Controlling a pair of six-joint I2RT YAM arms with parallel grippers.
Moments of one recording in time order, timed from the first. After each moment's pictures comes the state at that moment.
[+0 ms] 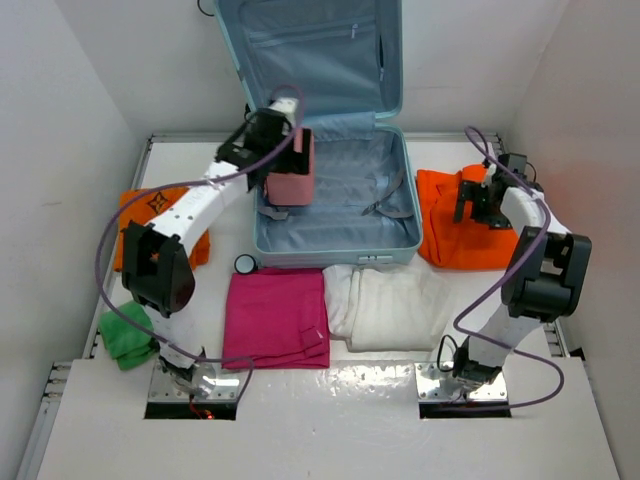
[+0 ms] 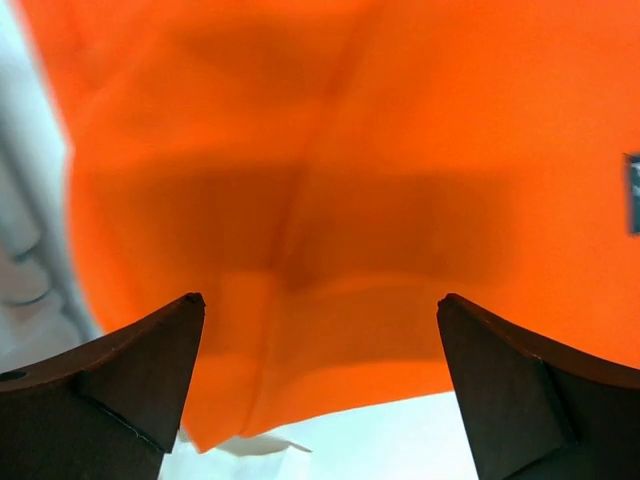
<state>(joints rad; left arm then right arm) -0.39 1.80 1.68 -0.44 -0.12 -0.22 -0.27 1.74 1.19 -0.52 -0.06 -0.03</state>
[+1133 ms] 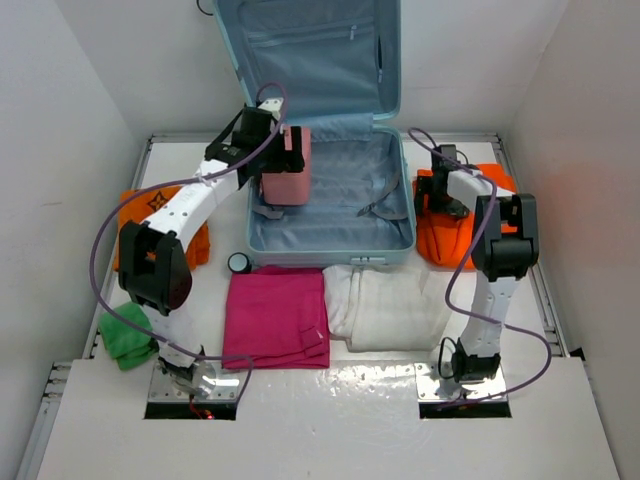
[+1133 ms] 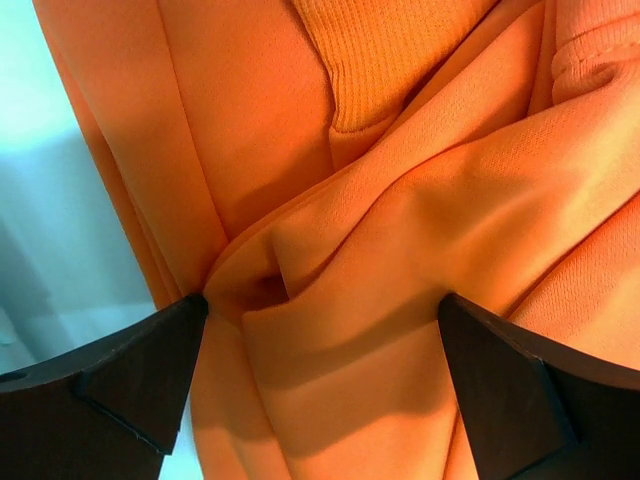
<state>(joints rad) -0.37 1.80 1.65 -0.43 0.00 -0.28 0.03 2.07 1.43 -0.52 0.26 0.16</state>
